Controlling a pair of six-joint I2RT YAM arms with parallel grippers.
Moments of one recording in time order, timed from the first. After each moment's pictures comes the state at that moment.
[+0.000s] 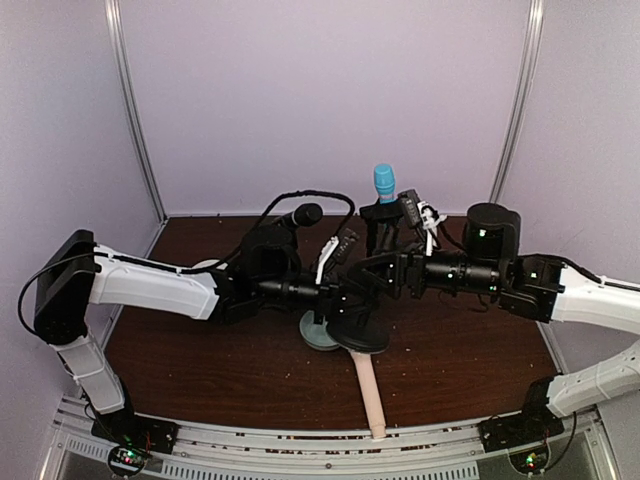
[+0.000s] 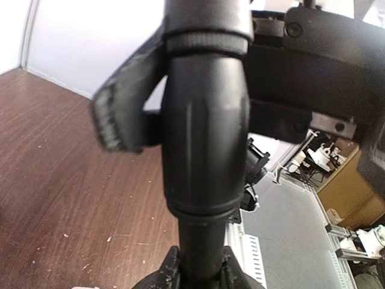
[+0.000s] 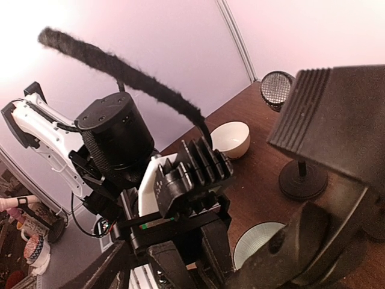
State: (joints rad) left arm -1.00 1.74 1.05 0.52 0.64 -0.40; right arm 0.92 1.12 0.87 0.07 -0.23 0.41
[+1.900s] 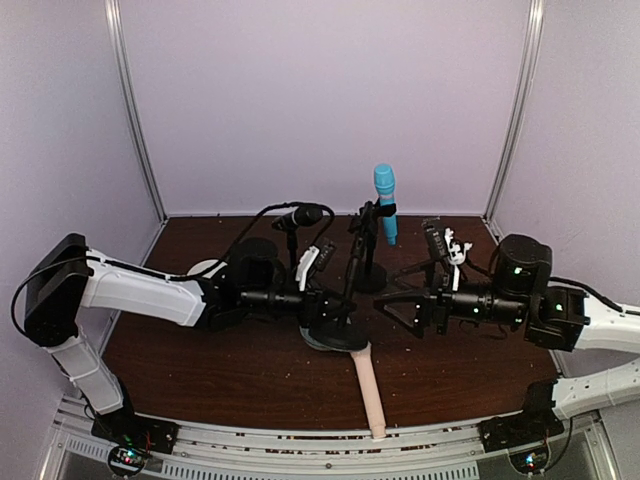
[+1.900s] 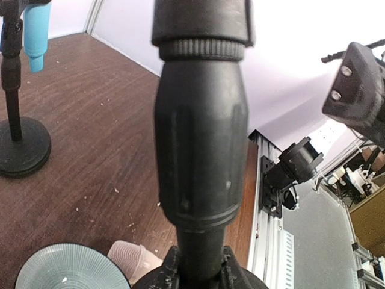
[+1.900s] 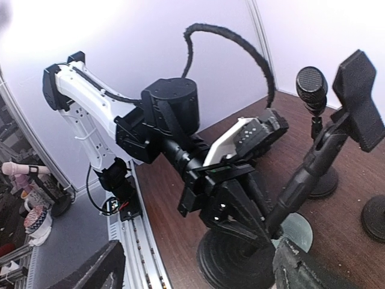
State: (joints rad) left arm -0.97 1.68 0.92 0.49 0.48 -0.42; right arm 1.02 0.89 0.69 0.09 -0.20 0.32
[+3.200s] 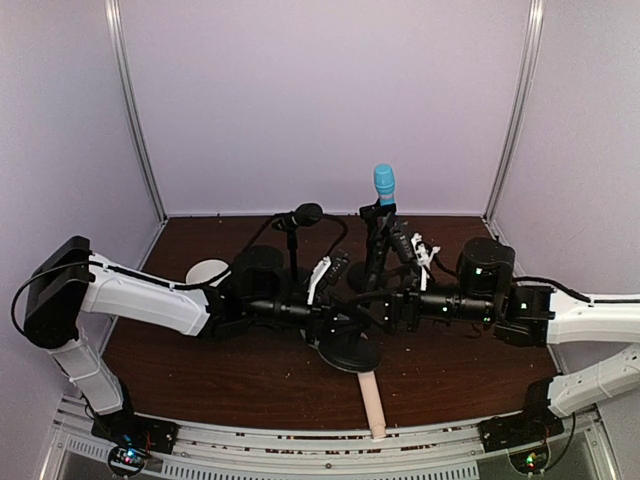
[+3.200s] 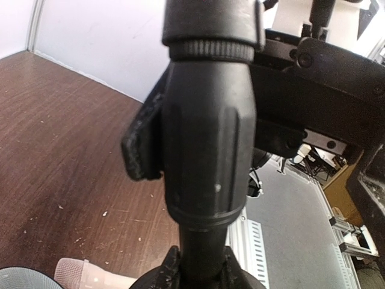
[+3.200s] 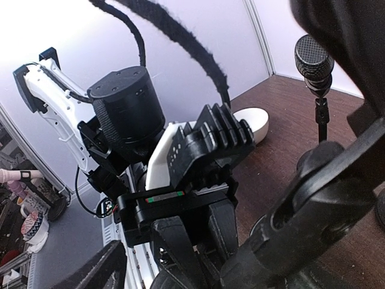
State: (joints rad) left arm -1.03 1.68 0.91 0.57 0.57 -0.40; right arm 1.02 1.09 0.70 0.23 -0.21 0.37
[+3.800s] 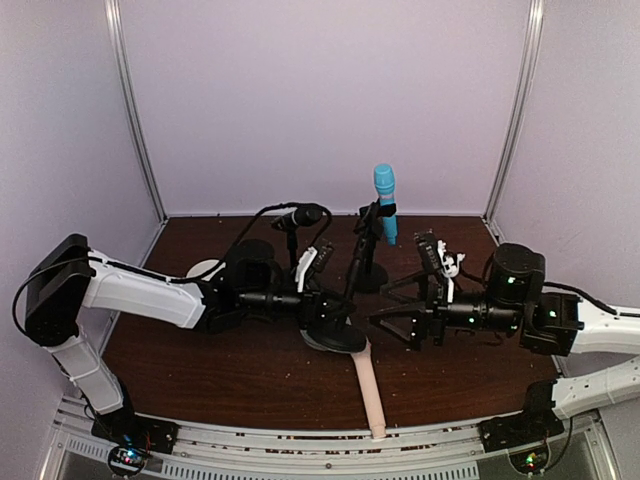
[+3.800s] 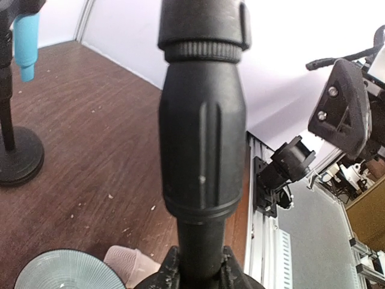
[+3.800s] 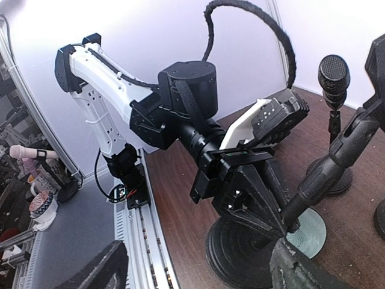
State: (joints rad) left arm -0.97 1.68 0.89 0.55 0.52 -0.41; right arm 1.05 0.91 0.65 0.13 -0.23 0.30
